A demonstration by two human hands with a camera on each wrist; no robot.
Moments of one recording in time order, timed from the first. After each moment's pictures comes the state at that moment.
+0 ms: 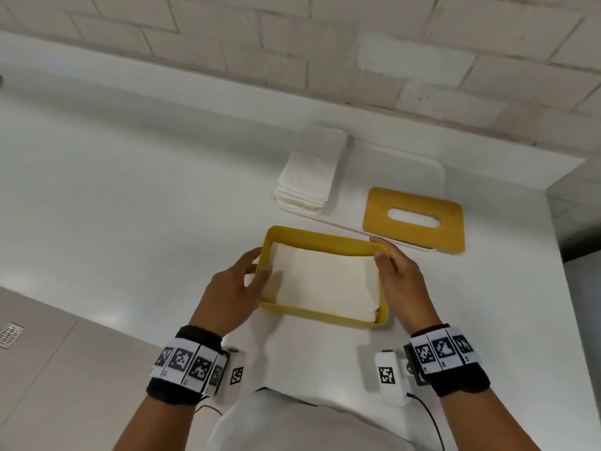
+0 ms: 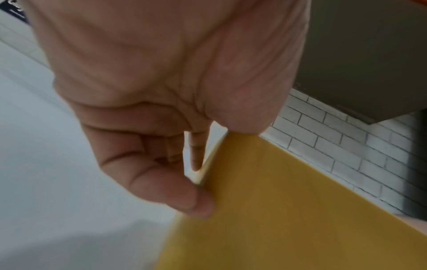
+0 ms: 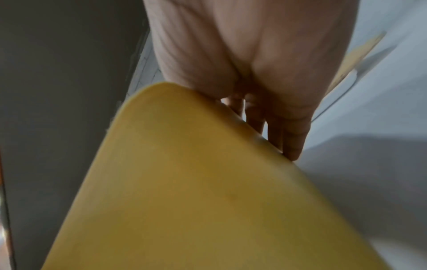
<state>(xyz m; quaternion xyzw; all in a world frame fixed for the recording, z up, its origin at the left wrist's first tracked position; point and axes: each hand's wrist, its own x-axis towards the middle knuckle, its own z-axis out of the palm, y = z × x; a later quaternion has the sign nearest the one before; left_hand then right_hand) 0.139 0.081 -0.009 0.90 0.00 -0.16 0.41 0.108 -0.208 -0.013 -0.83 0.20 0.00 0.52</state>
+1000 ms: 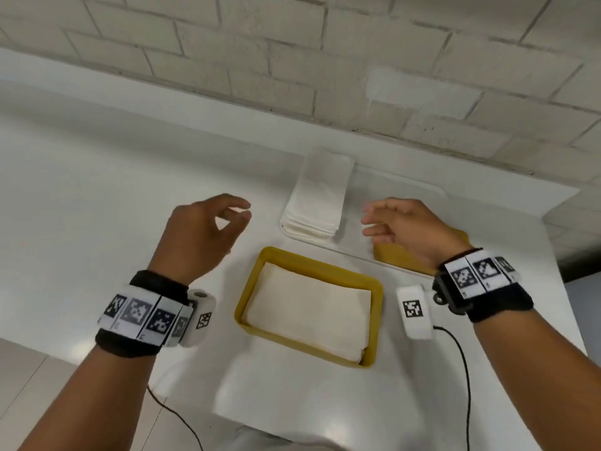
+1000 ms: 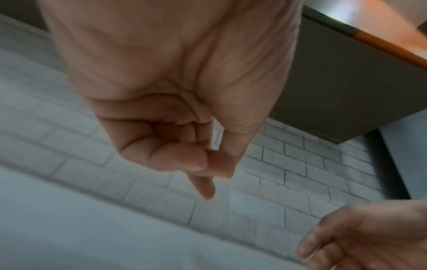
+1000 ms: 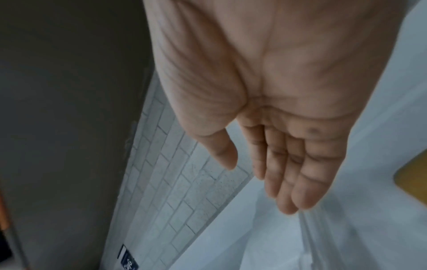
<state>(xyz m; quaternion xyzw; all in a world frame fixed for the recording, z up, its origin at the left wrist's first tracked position) 0.246 0.123 0.072 0.92 -0.09 0.00 0.39 0.231 -0.206 0.069 -0.78 0.19 0.09 0.58</state>
